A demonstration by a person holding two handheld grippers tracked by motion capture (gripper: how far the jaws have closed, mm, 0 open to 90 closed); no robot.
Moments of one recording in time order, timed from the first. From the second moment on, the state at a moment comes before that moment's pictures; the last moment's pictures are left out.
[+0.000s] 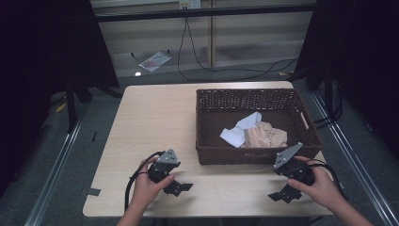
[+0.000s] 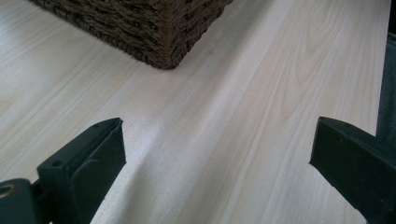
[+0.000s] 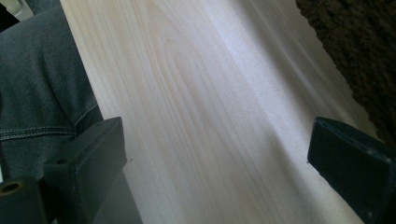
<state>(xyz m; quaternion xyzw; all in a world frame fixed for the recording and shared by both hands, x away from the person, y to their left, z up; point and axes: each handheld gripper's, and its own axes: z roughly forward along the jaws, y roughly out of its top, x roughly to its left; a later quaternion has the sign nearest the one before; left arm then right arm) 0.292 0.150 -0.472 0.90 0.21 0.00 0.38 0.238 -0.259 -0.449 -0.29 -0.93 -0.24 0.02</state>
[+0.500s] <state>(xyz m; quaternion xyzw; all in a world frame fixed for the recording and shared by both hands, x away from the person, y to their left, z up) 0.292 0.151 -0.471 0.90 0.22 0.00 0.39 0.247 -0.256 -0.411 -0.27 -0.94 -0.23 0.03</state>
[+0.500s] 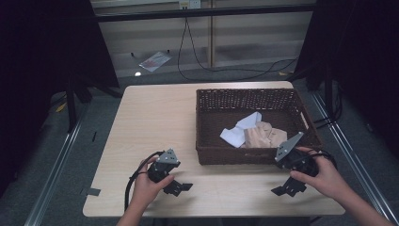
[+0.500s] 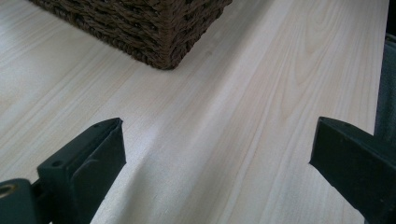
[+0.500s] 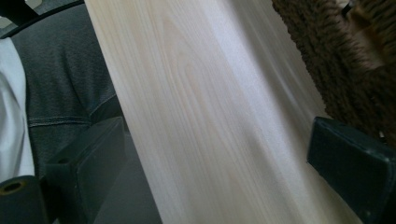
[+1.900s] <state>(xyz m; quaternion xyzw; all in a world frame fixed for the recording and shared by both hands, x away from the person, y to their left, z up) 0.293 0.151 -0.472 0.90 0.21 -0.01 0.38 0.307 -0.271 -0.337 -0.30 -0.92 -0.25 0.04</state>
